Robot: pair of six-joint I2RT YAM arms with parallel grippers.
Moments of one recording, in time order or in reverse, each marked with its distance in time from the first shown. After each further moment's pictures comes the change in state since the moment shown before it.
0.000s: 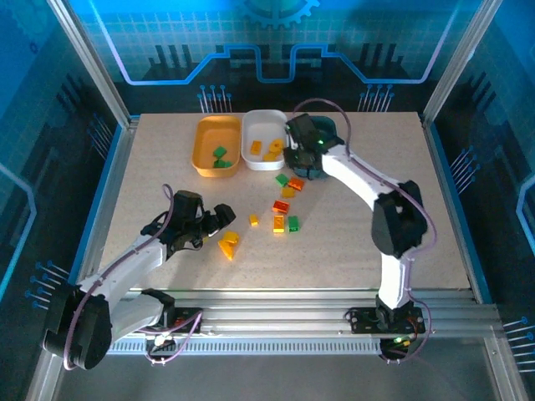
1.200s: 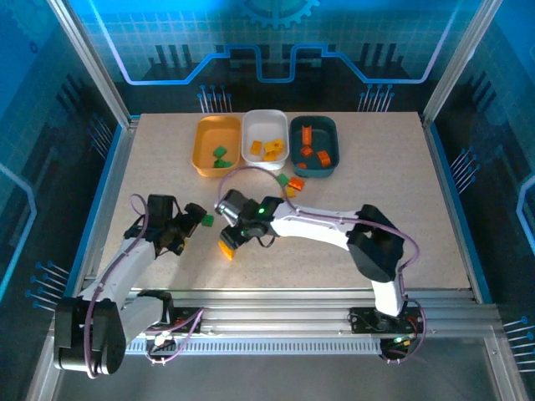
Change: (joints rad) left arm 0.291 -0.048 -0.049 -0.093 0.013 -0.106; right arm 0.561 -0.049 -0.259 0.038 -0.102 0.072
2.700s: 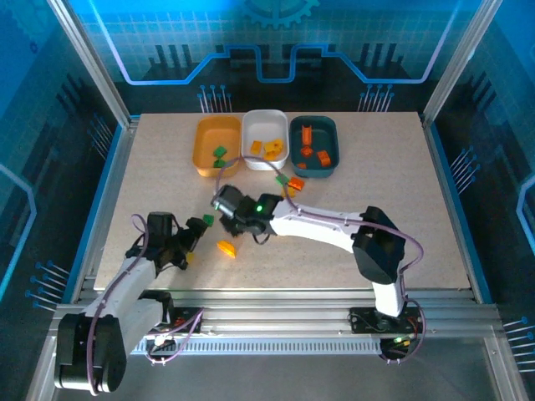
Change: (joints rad) left arm -0.013 -0.107 -0.201 0.115 0.085 -0.056; right arm -0.037 -0.036 0.086 -0.013 0.214 0.106
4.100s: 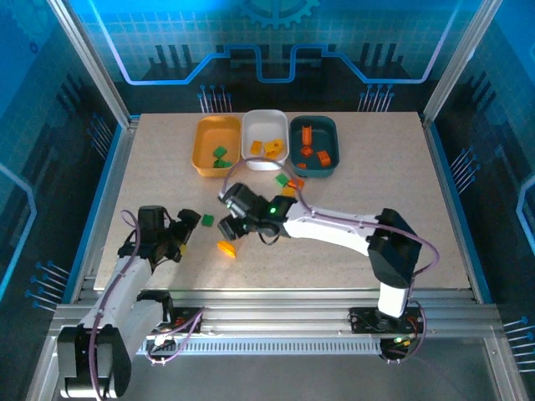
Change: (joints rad) left arm 0.107 -0.058 0.092 -0.097 -0.004 0.028; right arm 0.041 -0.069 -0.162 0.128 -0.143 -0.052
